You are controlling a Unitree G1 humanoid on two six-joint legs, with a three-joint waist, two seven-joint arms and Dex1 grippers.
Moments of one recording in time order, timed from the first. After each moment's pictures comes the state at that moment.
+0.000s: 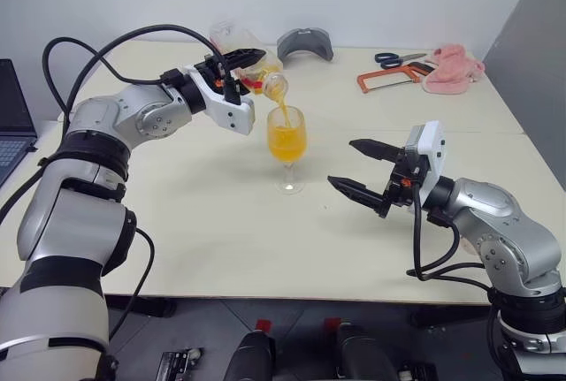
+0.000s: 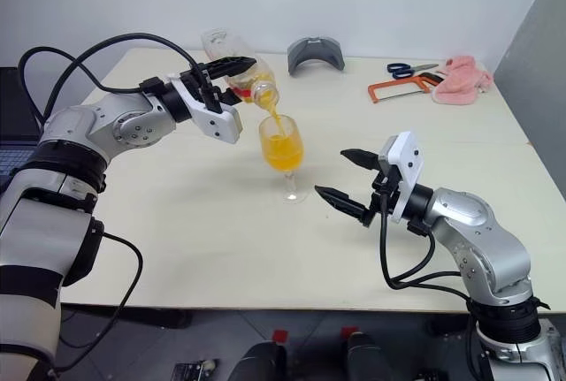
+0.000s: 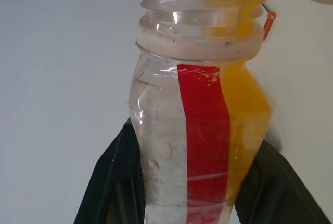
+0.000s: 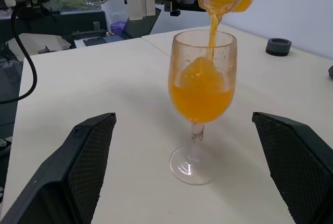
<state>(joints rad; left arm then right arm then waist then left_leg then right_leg) -1.29 0.75 -0.47 1.07 0.83 -0.99 0.10 -0.39 -0.53 -0.01 -0.47 0.57 0.62 0.71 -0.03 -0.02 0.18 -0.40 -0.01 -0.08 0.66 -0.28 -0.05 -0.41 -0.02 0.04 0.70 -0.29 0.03</state>
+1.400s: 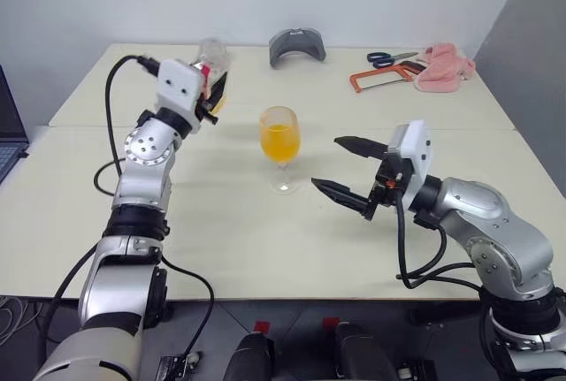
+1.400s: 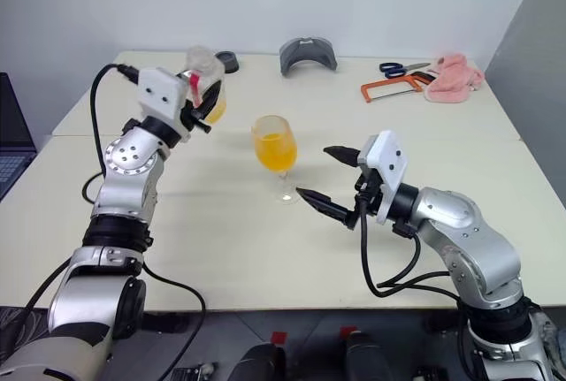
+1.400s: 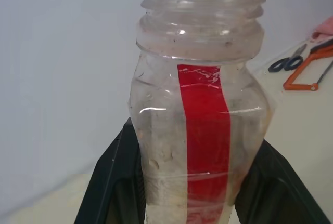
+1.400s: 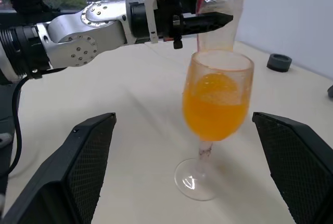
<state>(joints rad) -0.77 0.52 0.10 0.54 -0.13 -0.14 -0.40 -0.46 -0.50 0.09 -0.55 0.55 0.70 0.62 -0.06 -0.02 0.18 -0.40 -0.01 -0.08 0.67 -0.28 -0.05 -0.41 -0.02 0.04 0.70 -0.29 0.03</state>
